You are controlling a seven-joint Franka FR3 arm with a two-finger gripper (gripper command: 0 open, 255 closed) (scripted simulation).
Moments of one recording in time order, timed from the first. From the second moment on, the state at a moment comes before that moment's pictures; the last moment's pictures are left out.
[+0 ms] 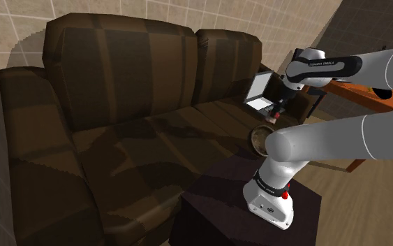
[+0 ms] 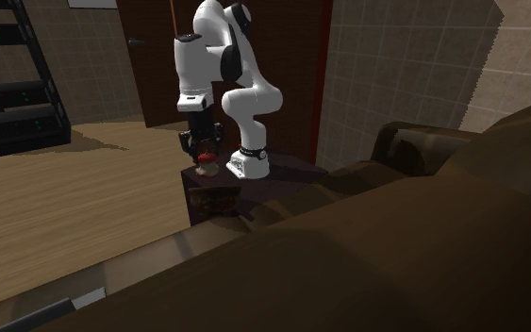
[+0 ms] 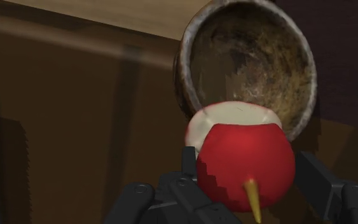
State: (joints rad) arm -0.44 -0.77 -0.72 -2.69 -0.50 2.05 -0.75
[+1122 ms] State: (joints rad) arm -0.43 -0.65 -0.83 -2.79 -0.56 2.27 -0.75
